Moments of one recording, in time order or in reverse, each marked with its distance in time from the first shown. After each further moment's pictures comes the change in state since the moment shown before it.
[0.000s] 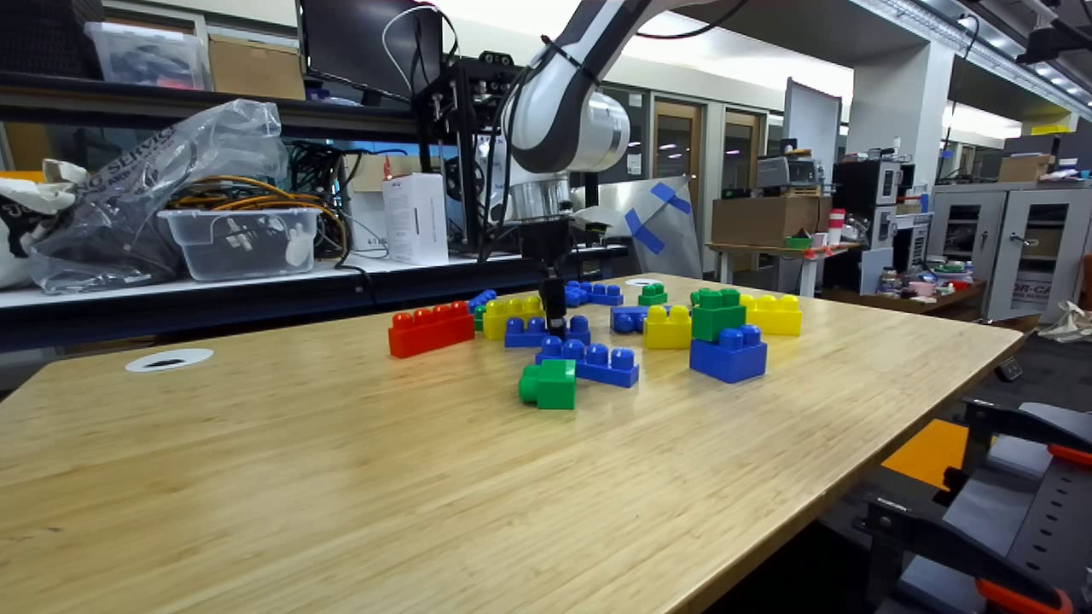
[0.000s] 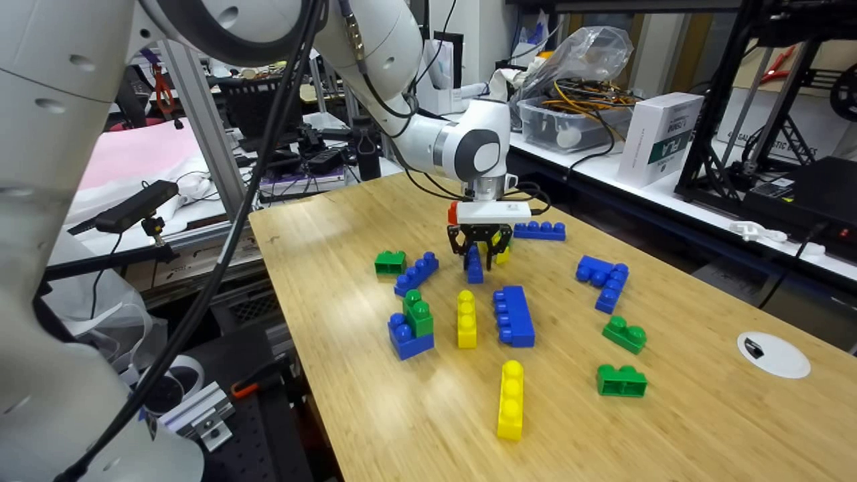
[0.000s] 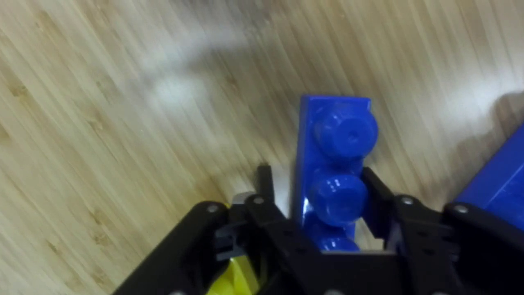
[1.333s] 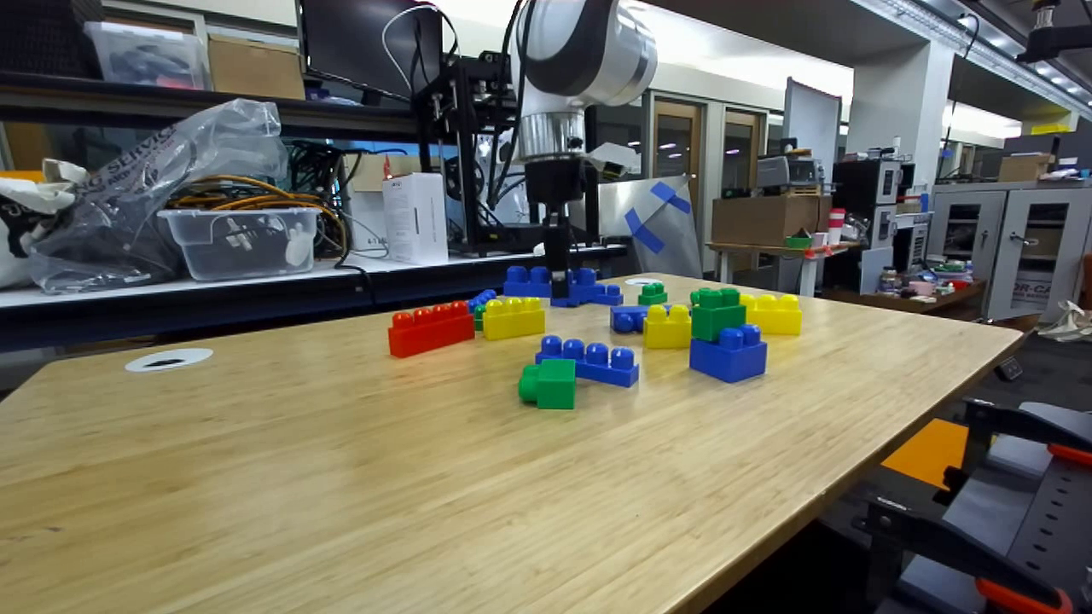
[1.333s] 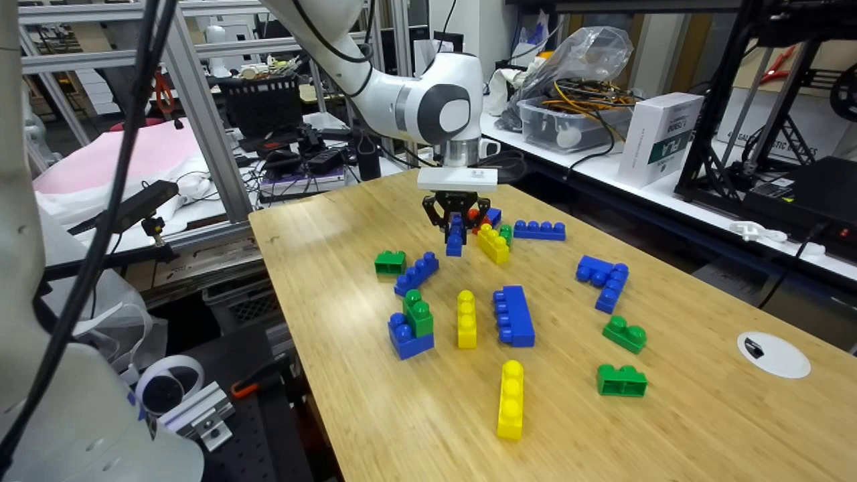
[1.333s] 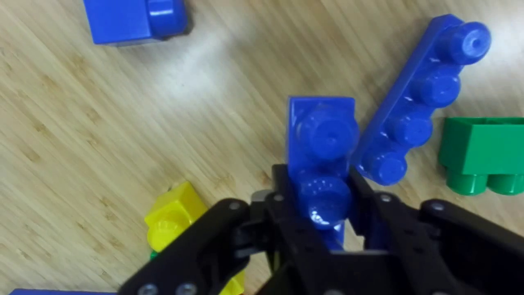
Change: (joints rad) arm 0.002 -0.264 0.030 -0.228 0.052 0.019 0.184
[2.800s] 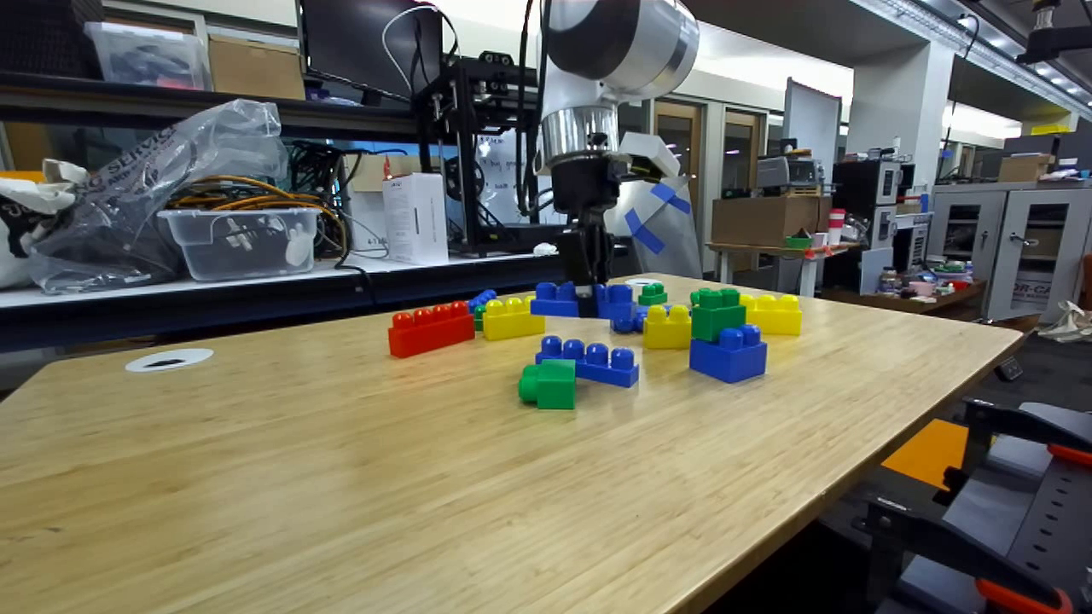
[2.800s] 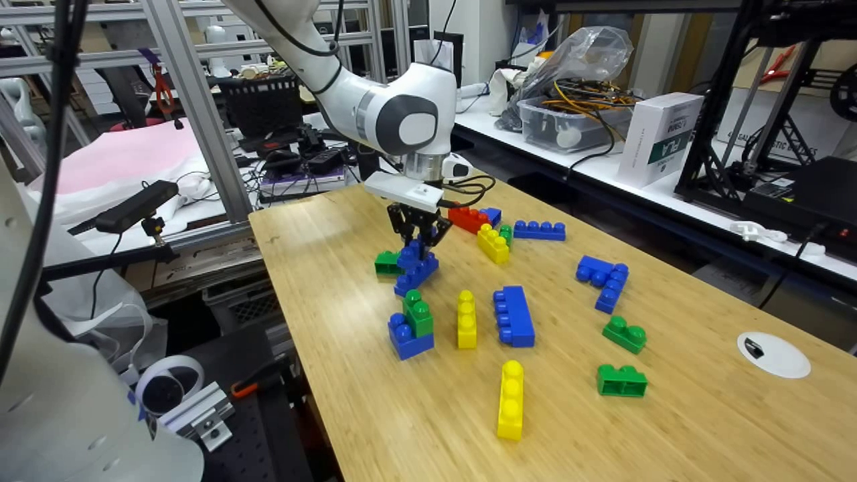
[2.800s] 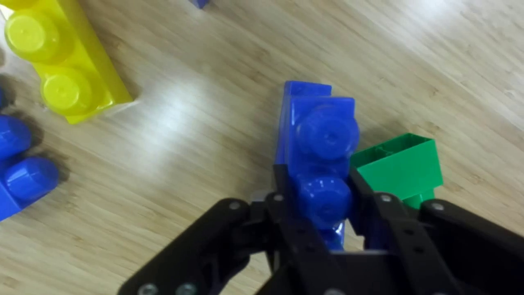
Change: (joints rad) arm 0.031 -0.131 0.002 -0.218 0.161 0.000 0.267
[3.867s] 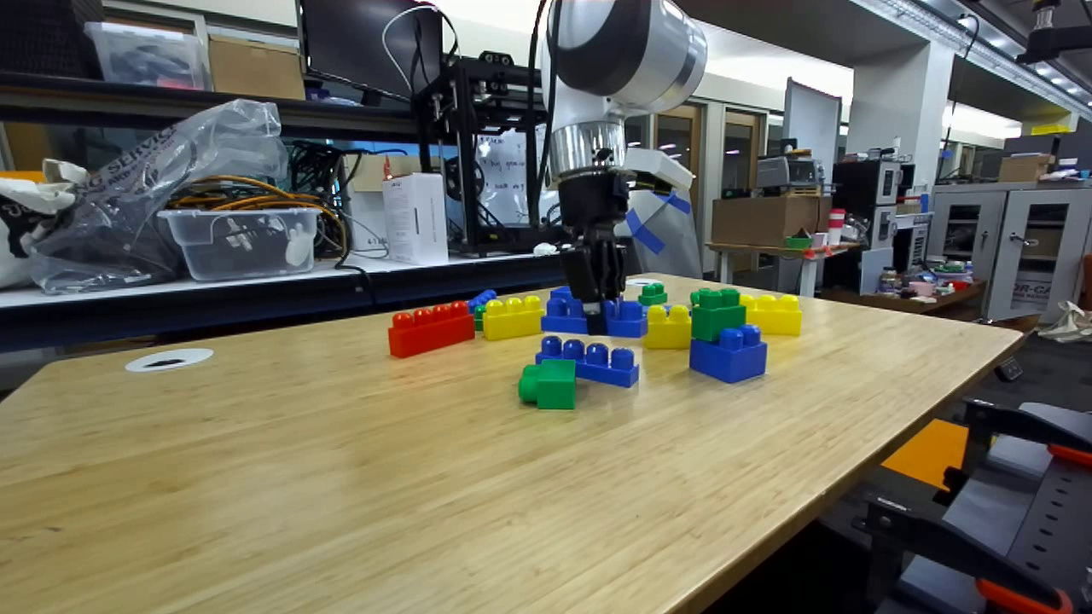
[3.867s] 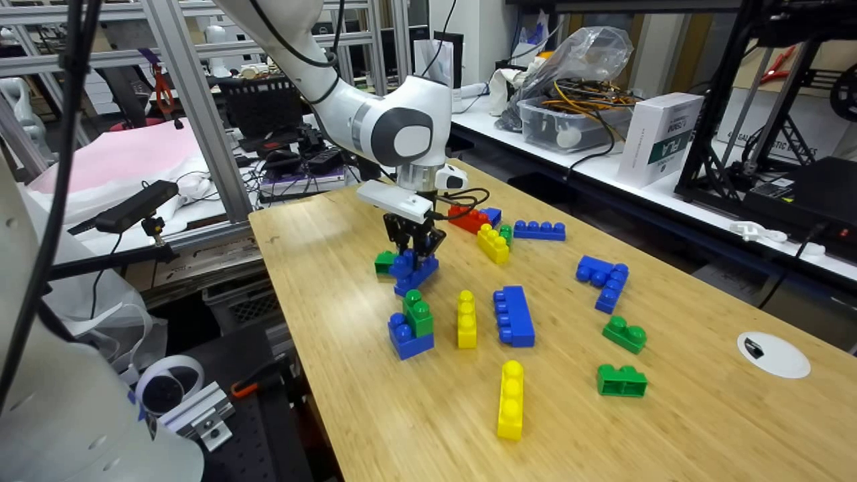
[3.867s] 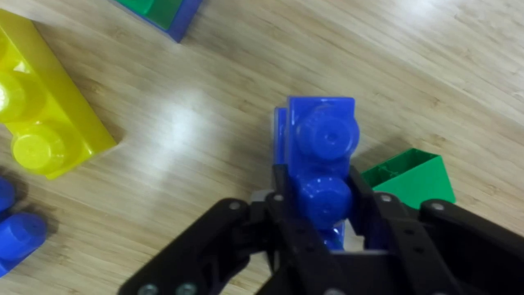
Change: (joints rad) arm 0.008 0.012 -0.004 -0.038 0.000 0.027 0.095
